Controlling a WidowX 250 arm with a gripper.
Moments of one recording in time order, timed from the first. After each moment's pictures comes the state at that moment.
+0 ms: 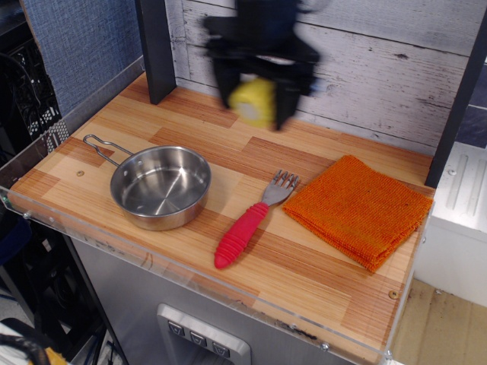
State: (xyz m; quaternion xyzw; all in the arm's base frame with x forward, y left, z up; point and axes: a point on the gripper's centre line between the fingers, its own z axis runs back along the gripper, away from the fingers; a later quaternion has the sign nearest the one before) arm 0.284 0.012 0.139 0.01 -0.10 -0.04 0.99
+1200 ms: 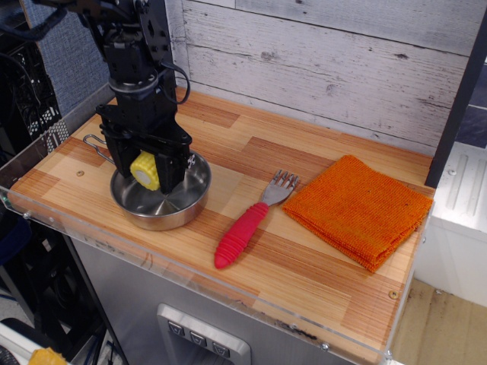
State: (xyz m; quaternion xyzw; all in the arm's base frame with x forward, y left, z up) arm 0.265 0.100 0.039 0.02 -0.03 0.00 1.00
